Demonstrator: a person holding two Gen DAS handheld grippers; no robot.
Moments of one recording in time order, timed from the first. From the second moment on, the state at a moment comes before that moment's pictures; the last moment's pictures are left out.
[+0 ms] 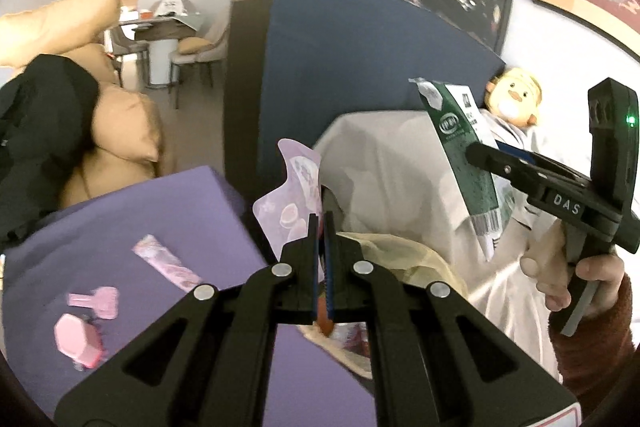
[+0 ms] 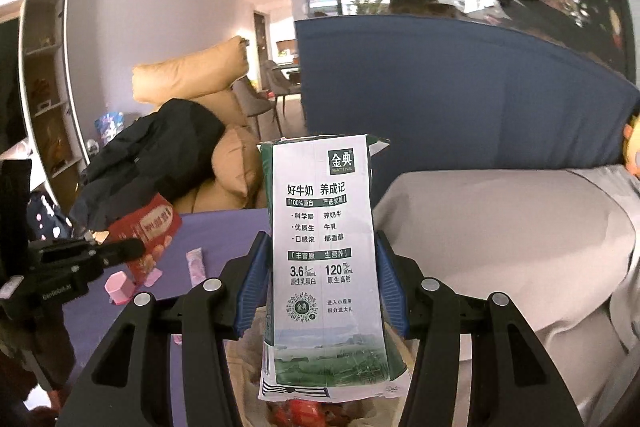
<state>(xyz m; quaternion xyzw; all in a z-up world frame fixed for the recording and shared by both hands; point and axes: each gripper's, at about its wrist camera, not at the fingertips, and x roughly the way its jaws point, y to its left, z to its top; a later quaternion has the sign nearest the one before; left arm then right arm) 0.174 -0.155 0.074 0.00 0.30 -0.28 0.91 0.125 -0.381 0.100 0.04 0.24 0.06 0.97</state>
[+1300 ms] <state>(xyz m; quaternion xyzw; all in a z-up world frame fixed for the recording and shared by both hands) 0.208 -0.289 -0.094 0.06 0.49 -0.36 0.79 0.132 -0.458 0.015 0.13 0.28 0.02 0.95</state>
